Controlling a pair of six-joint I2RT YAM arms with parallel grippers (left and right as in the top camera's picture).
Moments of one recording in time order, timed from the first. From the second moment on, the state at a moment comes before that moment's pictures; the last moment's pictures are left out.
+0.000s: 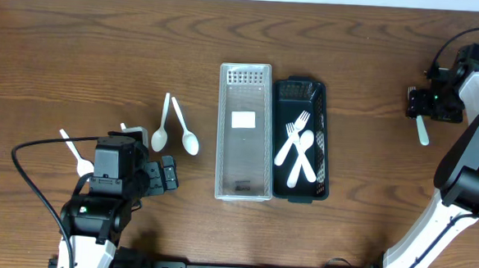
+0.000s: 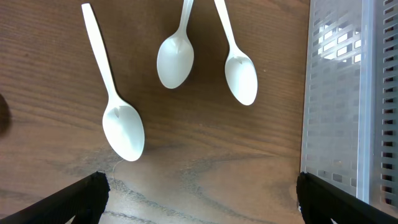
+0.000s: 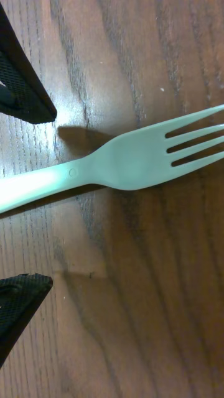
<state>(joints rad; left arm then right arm) -0.08 0.81 0.63 -0.81 0.07 -0.28 -0.38 2.22 1.69 -0.89 -0.01 -0.27</state>
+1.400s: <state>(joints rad) -0.08 0.81 0.63 -0.81 0.07 -0.28 -0.38 2.26 1.70 -0.85 -0.03 -0.24</state>
